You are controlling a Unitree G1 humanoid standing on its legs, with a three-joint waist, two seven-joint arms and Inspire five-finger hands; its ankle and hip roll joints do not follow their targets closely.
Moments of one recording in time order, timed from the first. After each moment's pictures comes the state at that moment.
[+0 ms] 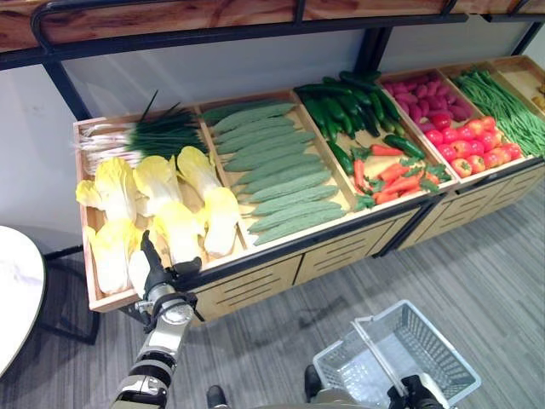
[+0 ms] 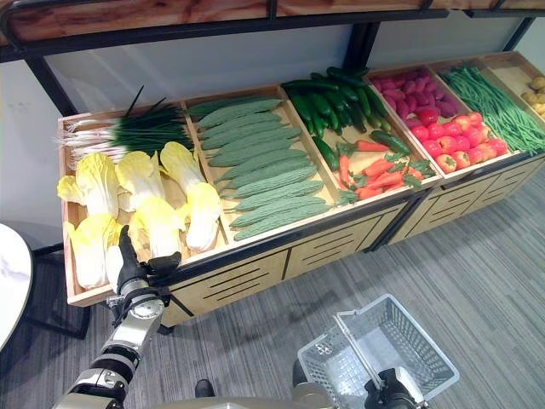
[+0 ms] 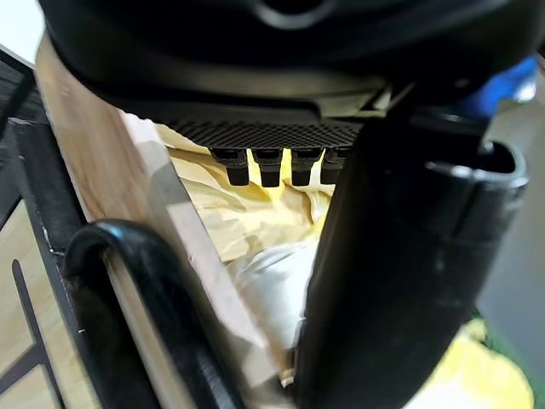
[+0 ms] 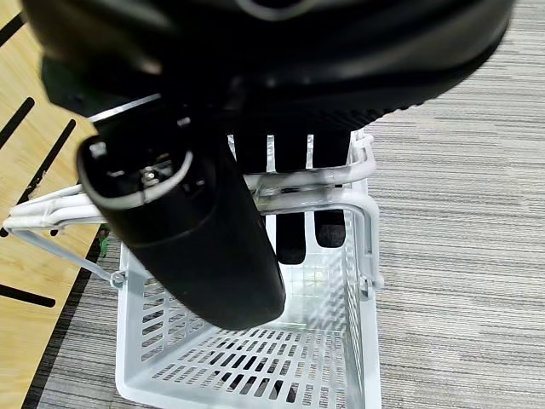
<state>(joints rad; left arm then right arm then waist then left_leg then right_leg) -0.26 0.29 -0.10 0.79 0.08 -0.03 0.63 0.05 -0.33 0.25 1.25 -0.16 -0.07 -0.29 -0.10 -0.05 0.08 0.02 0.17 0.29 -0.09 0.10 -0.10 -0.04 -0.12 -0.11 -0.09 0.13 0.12</state>
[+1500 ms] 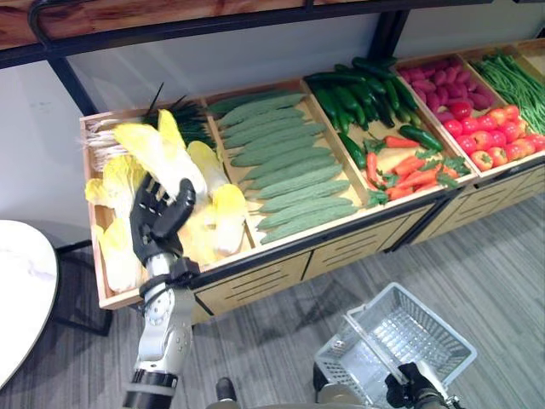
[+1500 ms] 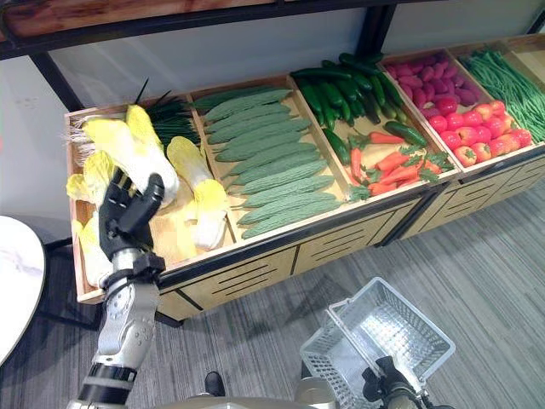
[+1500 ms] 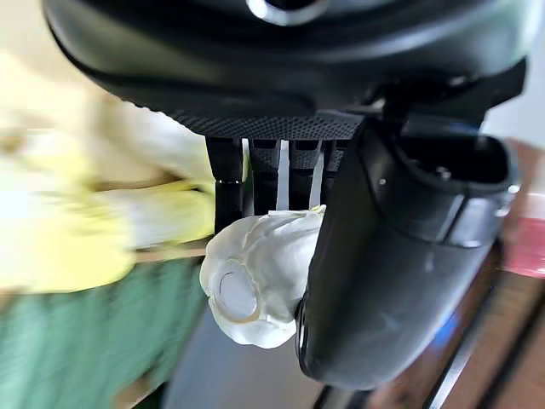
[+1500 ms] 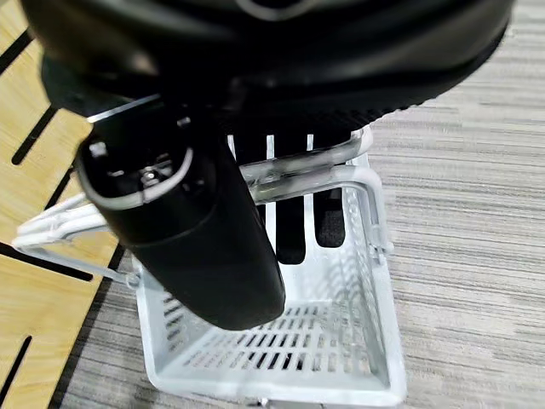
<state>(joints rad) 0.04 0.22 -0.06 -0.02 -0.72 -0.30 0.31 0.06 -0.36 0.23 1.19 -0.18 -0.10 -0.24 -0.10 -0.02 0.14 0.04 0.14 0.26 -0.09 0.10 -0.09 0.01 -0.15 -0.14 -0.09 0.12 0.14</state>
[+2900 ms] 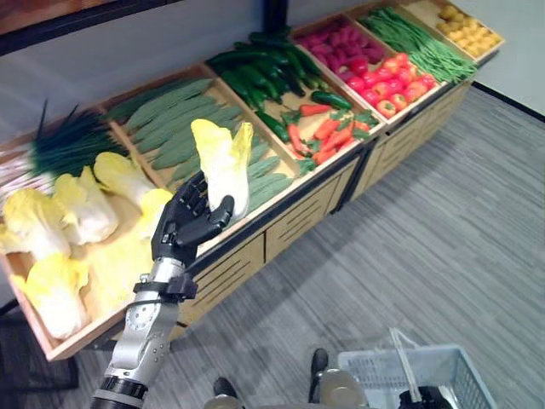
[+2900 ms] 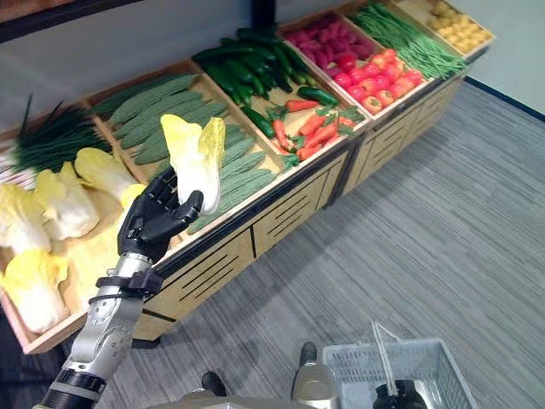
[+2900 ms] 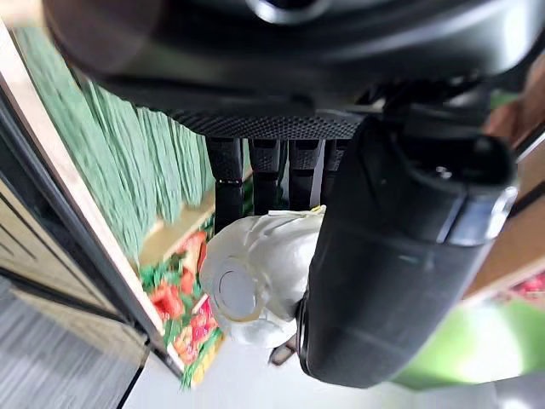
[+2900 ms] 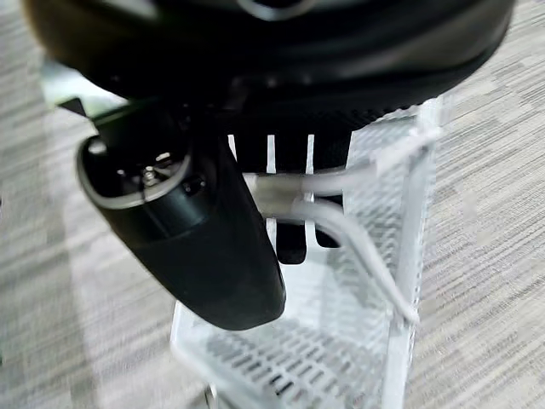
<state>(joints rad) 0.02 0.41 -0.13 -0.04 -0.71 -0.25 0.00 0.11 -0.35 0.05 1.20 -0.06 -0.08 -0.20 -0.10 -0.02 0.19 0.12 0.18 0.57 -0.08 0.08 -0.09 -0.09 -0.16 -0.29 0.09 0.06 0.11</state>
